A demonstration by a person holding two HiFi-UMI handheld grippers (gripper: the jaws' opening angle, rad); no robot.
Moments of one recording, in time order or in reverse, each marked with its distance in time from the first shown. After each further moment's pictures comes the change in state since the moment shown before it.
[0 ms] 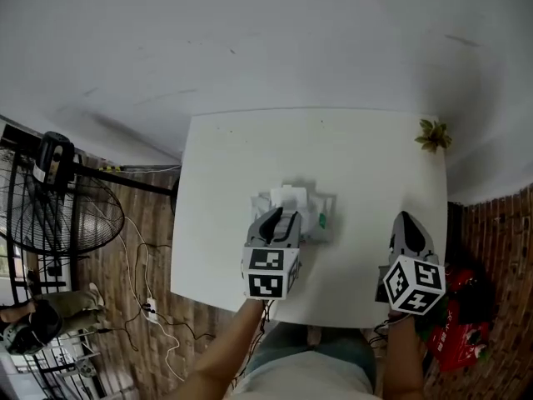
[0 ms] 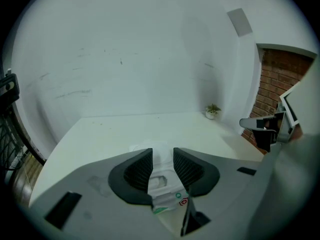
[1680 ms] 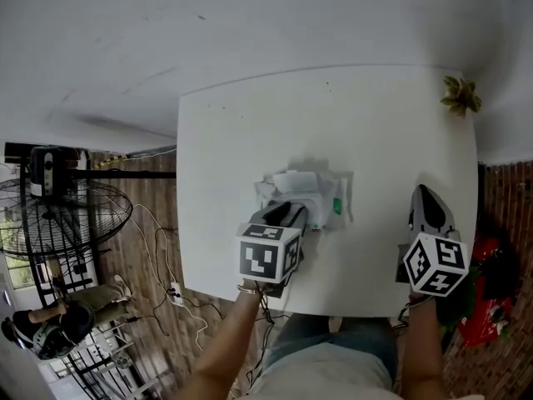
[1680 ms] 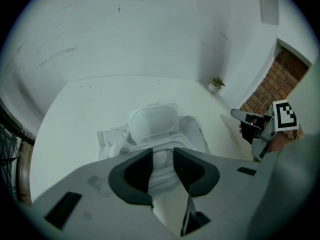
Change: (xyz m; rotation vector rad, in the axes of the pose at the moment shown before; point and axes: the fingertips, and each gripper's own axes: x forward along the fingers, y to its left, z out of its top) left arm 0.019 0.012 -0.061 -0.074 0.412 -0.126; right arm 0.039 -0.010 -0.040 0.028 0.097 -0.012
